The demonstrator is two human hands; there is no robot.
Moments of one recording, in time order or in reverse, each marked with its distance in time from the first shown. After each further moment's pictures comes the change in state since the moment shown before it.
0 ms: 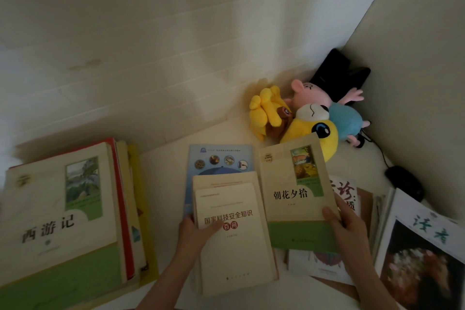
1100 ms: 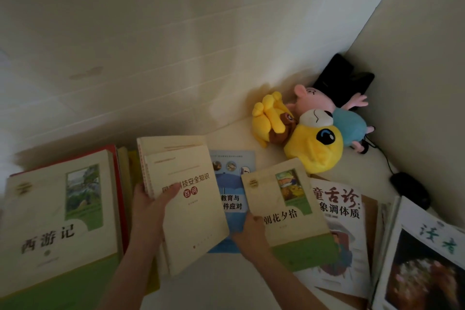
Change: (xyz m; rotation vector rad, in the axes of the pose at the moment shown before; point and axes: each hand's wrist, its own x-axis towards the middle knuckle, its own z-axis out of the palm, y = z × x) left_hand -0.020 0.092 -0.062 -0.375 0.179 0.219; right_hand -0.009 0.004 0.171 -0.468 -0.444 0.203
